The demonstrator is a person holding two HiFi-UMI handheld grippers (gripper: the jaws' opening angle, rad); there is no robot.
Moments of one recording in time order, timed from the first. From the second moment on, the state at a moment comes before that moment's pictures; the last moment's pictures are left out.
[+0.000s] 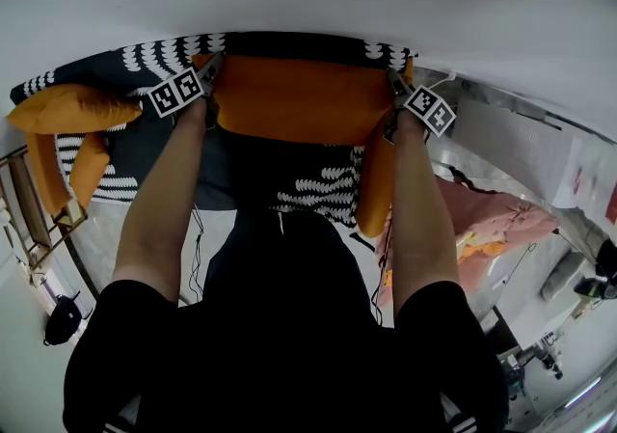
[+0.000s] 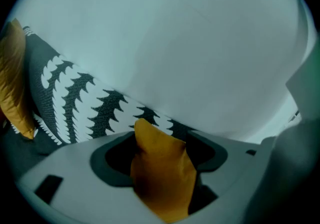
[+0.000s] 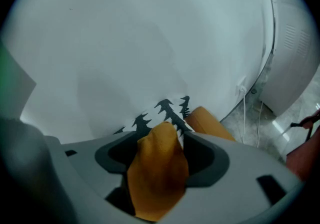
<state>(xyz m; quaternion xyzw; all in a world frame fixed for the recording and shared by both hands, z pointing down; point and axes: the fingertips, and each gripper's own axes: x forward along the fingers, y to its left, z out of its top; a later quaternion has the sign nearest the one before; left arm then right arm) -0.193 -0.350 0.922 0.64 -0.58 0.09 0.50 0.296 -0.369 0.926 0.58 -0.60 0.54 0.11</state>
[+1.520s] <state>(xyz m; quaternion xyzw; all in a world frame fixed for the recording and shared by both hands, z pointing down) -0.183 -0.309 0.869 0.66 -0.58 0.11 0.48 0.292 -0.330 0.876 0.58 -0.62 0.53 0.08</state>
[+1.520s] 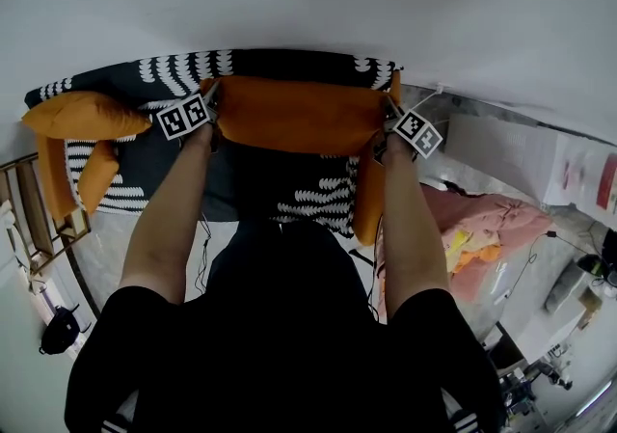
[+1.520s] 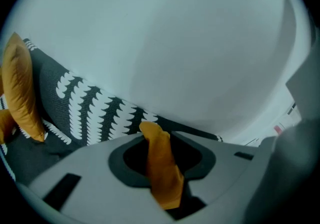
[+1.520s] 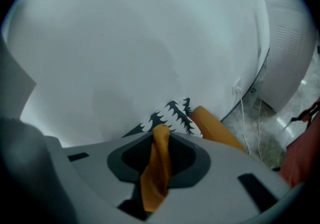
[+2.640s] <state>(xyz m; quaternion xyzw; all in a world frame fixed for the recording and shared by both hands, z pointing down) -0.185 -0.271 0.731 0.69 -0.59 0.04 0.42 0.287 -0.302 0.740 0.56 -0.68 0.47 0.05</state>
